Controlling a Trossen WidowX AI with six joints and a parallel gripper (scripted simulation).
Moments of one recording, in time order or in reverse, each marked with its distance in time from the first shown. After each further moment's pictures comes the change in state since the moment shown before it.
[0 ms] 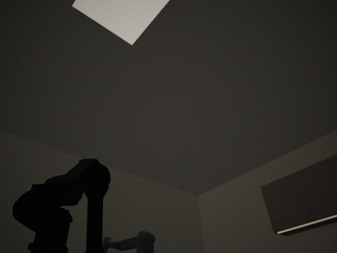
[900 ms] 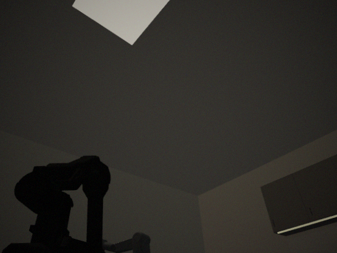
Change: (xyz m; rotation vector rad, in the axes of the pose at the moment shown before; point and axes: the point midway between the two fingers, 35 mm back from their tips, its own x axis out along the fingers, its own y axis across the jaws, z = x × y) arm -0.028 -0.016 0.001 0.000 -0.003 0.005
